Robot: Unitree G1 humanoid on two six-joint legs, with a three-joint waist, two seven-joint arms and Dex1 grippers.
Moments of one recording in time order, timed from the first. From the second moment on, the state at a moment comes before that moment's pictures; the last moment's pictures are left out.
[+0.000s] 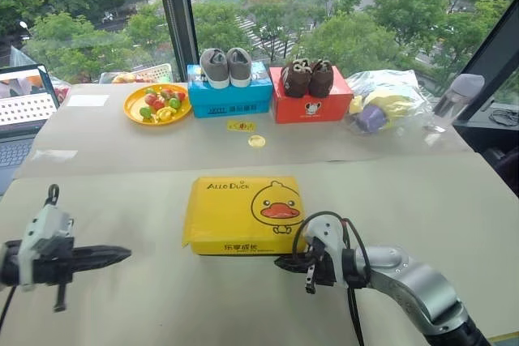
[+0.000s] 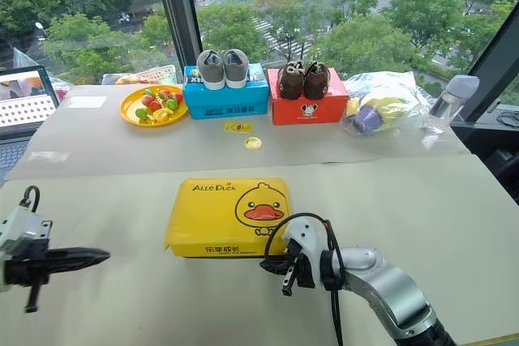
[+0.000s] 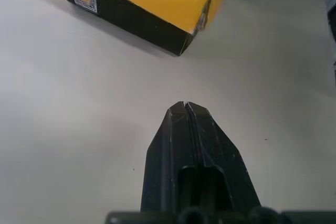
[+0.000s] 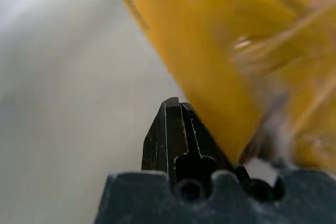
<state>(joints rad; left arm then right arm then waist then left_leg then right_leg) 0.23 0.95 0.49 -0.10 -0.55 0.24 -1.46 -0.12 -0.55 0.27 -0.50 0.43 0.85 0.76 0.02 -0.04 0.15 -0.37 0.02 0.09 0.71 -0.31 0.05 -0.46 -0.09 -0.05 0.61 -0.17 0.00</state>
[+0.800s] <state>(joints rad) 0.27 0.91 0.44 -0.25 -0.58 0.26 -1.40 -0.11 -0.34 -0.01 -0.61 0.68 0.91 0.53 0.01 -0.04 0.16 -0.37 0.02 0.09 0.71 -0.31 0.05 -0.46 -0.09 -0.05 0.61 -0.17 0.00</state>
